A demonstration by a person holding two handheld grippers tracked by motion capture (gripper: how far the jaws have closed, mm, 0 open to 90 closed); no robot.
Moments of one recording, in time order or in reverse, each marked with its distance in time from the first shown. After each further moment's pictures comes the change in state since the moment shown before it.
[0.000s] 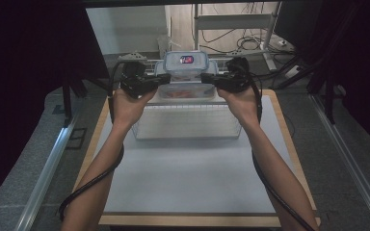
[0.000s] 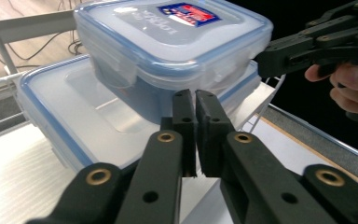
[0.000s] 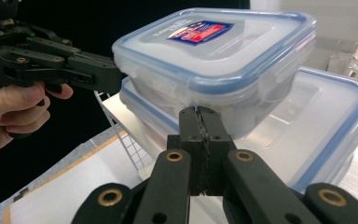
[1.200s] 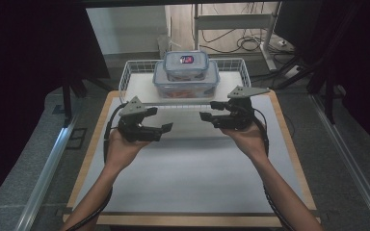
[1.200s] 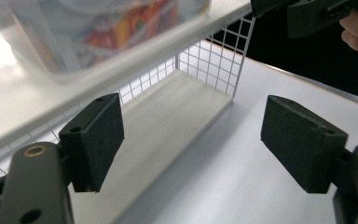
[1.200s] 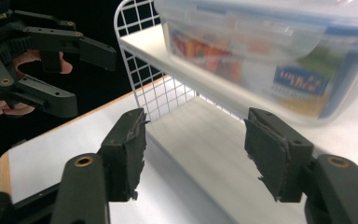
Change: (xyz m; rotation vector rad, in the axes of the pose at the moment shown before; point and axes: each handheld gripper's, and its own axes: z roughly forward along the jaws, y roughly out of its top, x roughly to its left) left arm -0.039 -0.102 -0.015 0.043 0.030 0.126; right arm 0.027 -0.081 -0.018 0.025 0.003 -0.099
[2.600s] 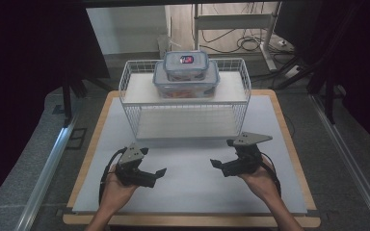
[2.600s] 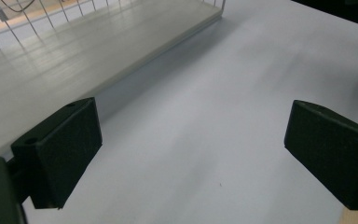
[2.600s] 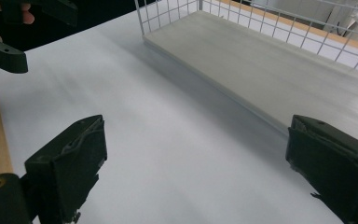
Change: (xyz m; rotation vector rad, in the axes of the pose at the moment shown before) left arm -0.041 -0.112 -0.008 0.112 0.004 -0.039; right arm 0.026 -0.113 -0.021 0.146 -0.052 -0.019
